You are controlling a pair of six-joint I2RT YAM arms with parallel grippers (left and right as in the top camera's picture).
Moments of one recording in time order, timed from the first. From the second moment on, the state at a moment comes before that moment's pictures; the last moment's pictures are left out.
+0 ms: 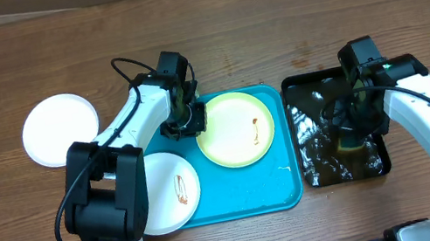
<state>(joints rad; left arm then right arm) -0.31 2.00 1.35 -0.85 0.20 -0.18 0.13 1.51 1.07 -1.08 0.00 0.51</state>
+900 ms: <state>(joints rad) -0.31 2.00 1.35 -0.84 0.19 -0.18 0.13 1.51 1.07 -1.09 -0.17 0.24</state>
